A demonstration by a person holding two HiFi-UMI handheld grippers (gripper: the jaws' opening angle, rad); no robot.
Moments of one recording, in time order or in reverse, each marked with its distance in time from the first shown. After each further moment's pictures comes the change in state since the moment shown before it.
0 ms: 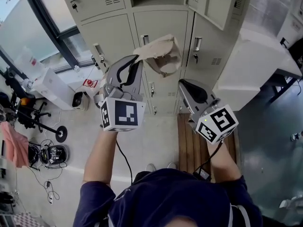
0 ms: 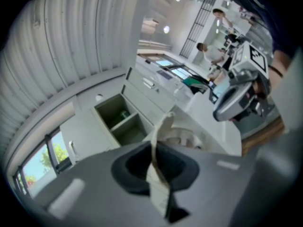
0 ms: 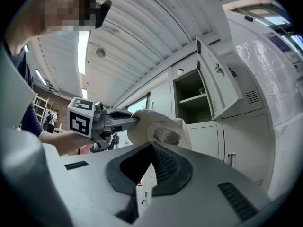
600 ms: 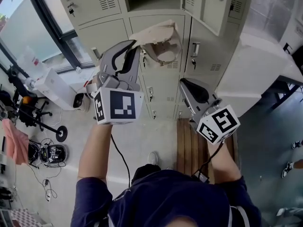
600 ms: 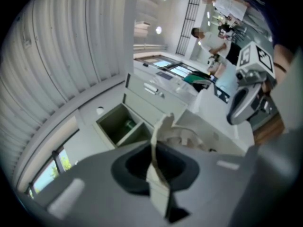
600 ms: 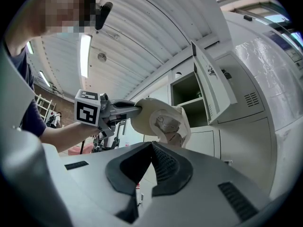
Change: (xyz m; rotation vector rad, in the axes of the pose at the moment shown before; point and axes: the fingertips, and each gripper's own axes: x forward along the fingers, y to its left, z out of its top) left arm 0.041 0.027 0.053 0.107 -0.029 0.090; right arm -0.005 -0.044 0.012 -0.011 -0.043 0.032
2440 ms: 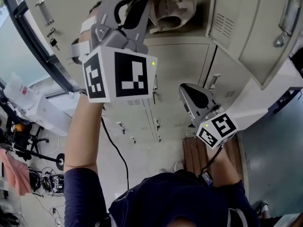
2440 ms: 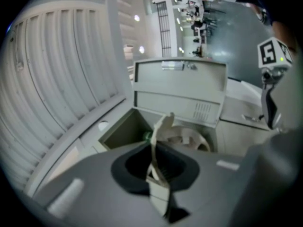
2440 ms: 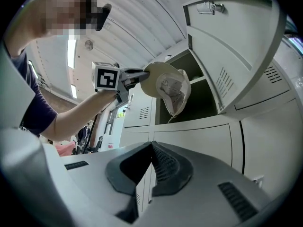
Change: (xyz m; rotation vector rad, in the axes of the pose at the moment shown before) left arm 0.189 0.155 -0.023 0.279 -0.252 0.104; right arm 0.194 -0.098 -0.036 -0.011 -0.011 -0.117
